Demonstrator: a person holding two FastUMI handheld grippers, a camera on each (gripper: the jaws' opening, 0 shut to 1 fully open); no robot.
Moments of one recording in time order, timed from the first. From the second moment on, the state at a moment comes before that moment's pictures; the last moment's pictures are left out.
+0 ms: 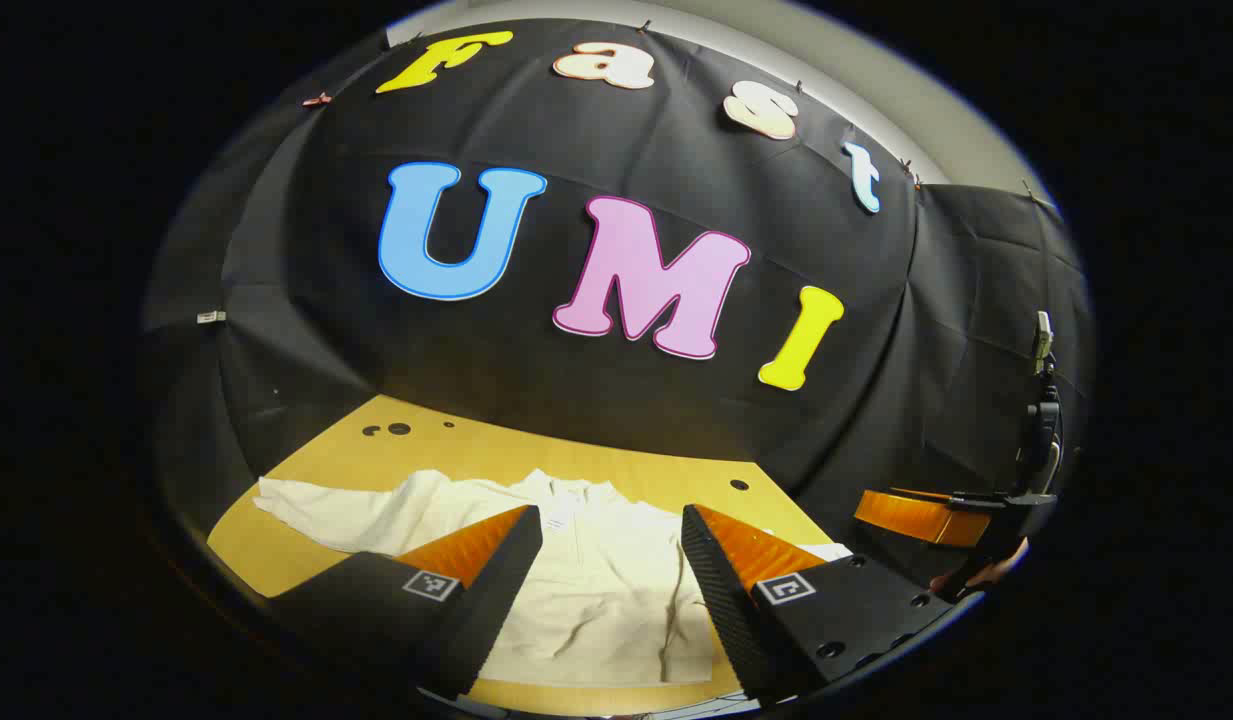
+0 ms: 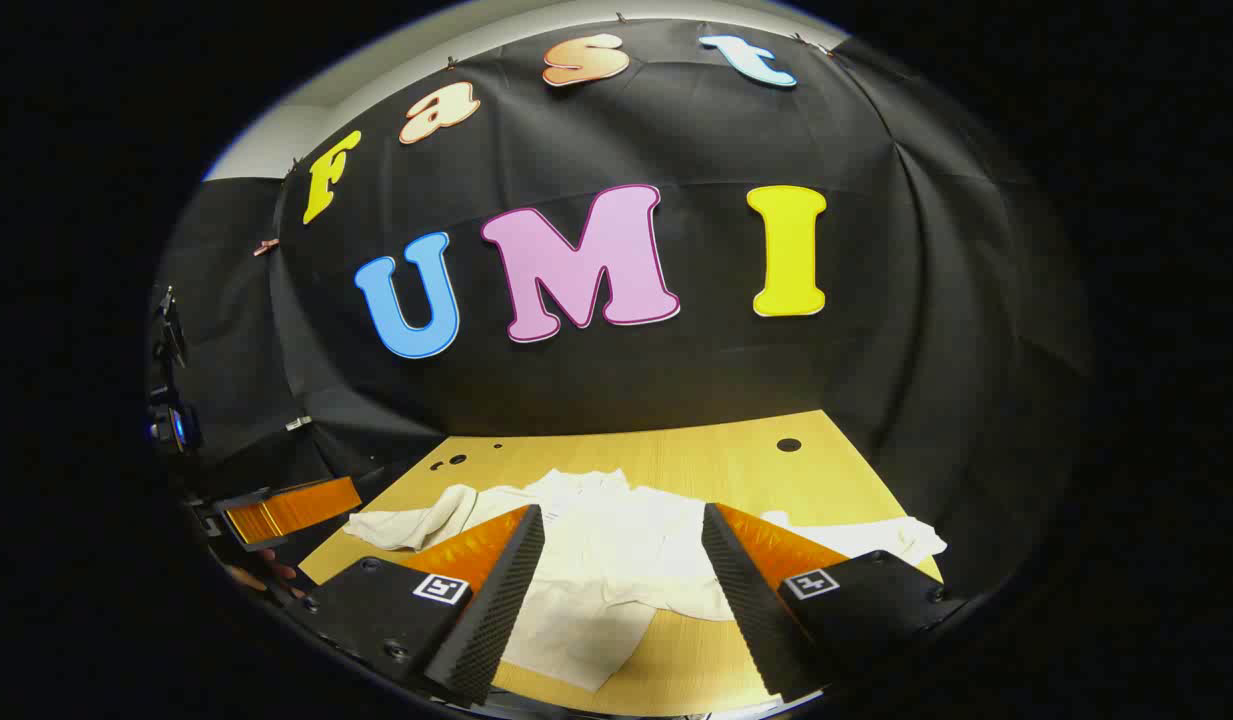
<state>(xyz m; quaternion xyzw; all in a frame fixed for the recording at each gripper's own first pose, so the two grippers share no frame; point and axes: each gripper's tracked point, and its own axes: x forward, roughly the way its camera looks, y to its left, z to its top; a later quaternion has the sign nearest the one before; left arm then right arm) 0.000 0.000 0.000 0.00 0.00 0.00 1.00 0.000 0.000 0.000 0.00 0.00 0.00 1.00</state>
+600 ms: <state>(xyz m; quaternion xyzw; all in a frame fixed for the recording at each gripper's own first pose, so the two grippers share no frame) 0.001 -0.023 -0.004 0.01 0.00 -0.01 1.00 -0.008 -0.020 -0.001 0.01 0.00 0.00 1.00</state>
